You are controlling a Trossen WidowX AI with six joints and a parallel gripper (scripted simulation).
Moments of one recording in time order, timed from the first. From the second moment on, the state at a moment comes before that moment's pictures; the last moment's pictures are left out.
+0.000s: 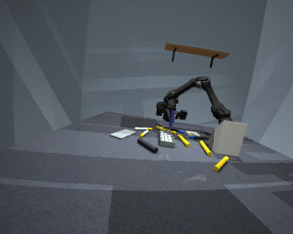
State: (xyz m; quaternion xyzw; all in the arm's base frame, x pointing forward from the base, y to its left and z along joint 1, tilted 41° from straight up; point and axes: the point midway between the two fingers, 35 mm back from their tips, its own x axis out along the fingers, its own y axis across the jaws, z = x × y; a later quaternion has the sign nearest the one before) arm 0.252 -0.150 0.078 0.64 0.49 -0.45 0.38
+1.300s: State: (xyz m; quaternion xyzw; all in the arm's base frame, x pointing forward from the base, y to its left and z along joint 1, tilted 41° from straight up) arm 0.249 -0.159 0.065 0.64 0.49 -0.45 0.38
